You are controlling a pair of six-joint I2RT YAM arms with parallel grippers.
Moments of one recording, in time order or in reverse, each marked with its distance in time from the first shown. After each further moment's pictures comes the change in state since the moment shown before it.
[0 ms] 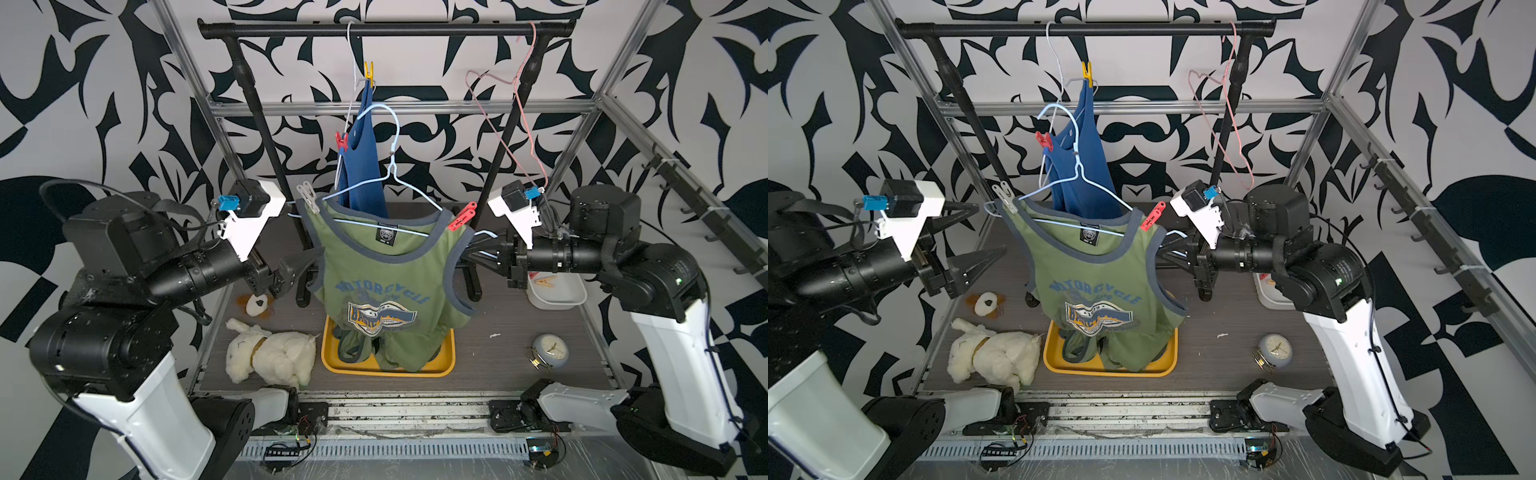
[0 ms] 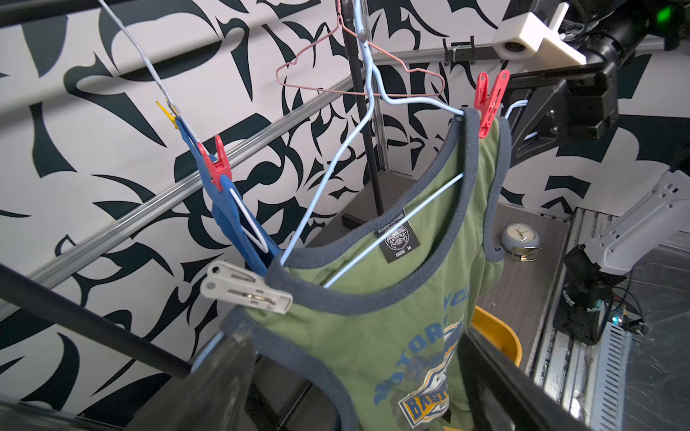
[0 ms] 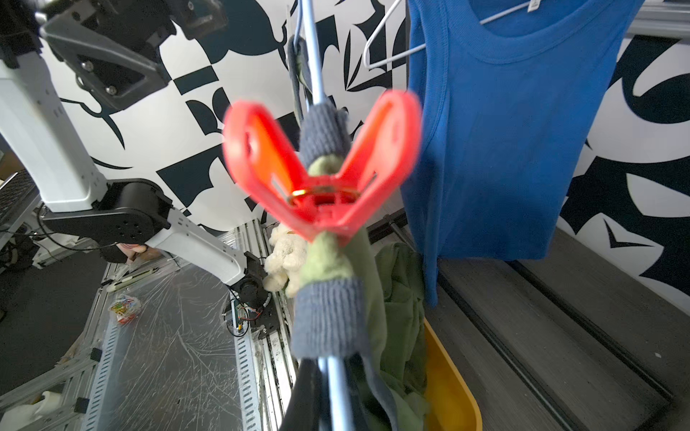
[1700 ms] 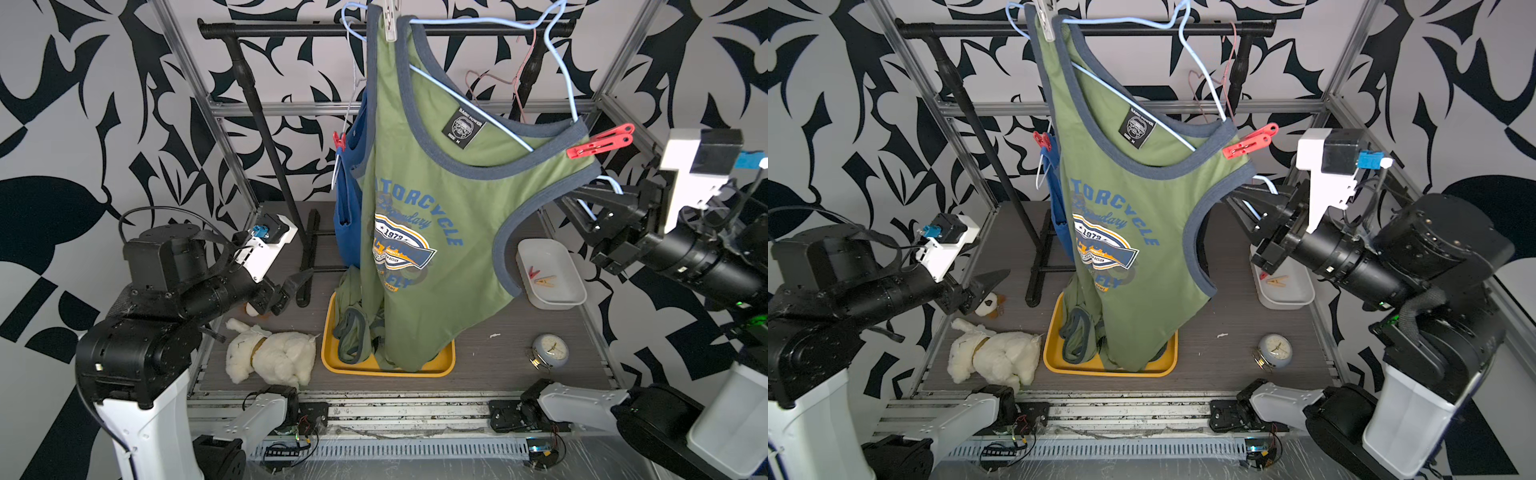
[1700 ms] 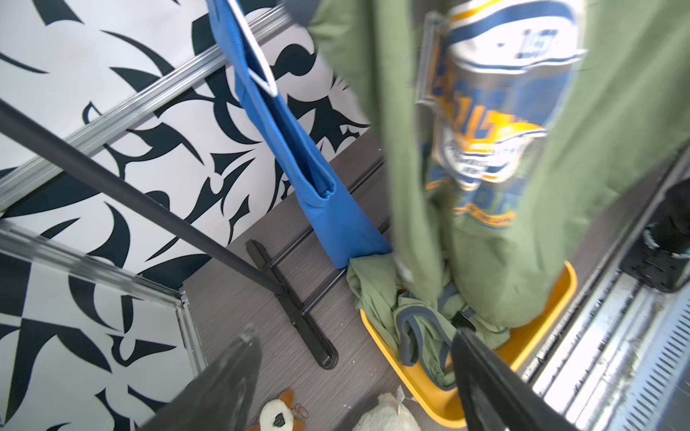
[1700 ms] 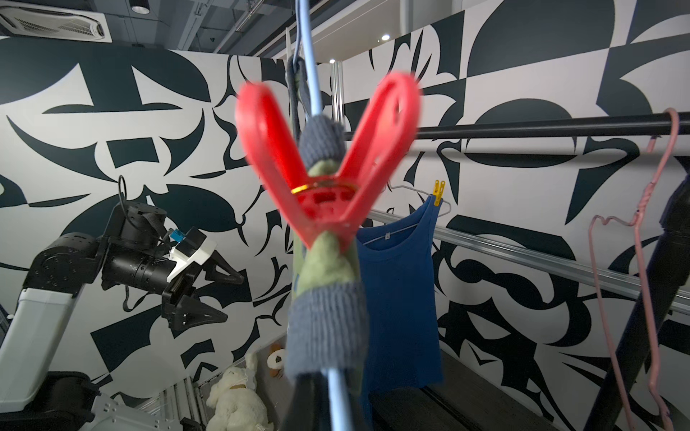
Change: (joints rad) left arm -0.016 -0.256 -0.479 0.056 -0.270 0.077; right arm 0.000 0.019 0.463 0.096 0.314 0.177
